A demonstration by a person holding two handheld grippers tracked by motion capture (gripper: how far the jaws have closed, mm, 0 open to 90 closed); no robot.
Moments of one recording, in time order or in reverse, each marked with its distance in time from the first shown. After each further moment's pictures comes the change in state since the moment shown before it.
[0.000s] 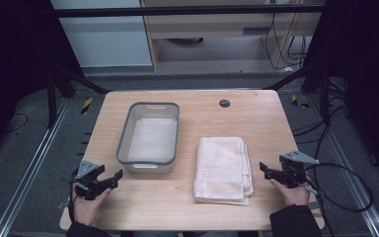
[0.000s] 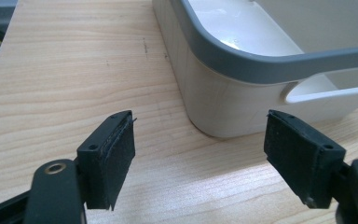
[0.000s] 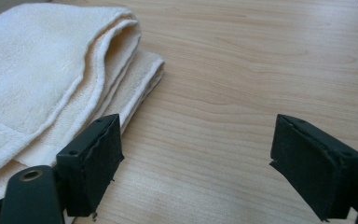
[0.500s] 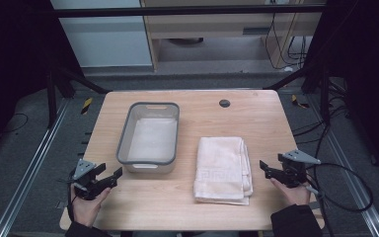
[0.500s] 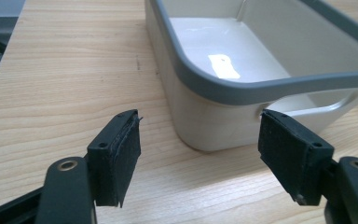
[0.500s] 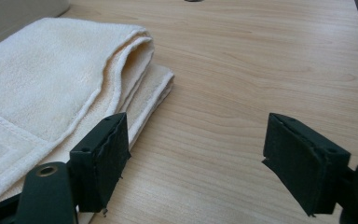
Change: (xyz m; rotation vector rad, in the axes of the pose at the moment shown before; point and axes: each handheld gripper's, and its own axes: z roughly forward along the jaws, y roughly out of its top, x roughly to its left) left arm -0.008 0.008 -0.012 -0.060 -0.029 -0.007; right arm 0.004 0.007 -0.007 -0.031 0.015 -0.024
